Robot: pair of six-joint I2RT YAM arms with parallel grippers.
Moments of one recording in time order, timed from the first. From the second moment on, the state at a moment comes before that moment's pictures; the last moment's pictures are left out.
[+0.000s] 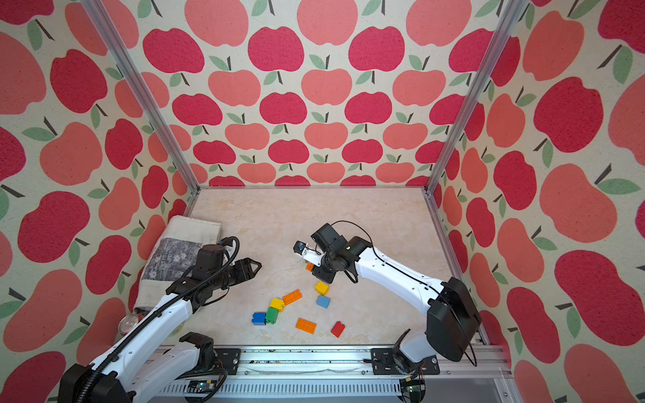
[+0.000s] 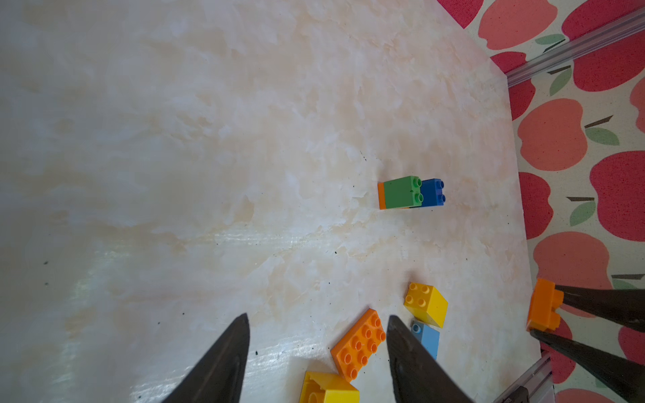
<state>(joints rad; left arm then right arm) -0.28 0.94 0.55 -0.39 0.29 -0.60 0.85 1.50 1.20 -0.78 -0.13 -0.44</state>
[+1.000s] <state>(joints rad) -0.30 0.98 0.52 -0.32 0.37 -0.60 0.68 2.10 1.86 -1.14 -0.21 -0.99</state>
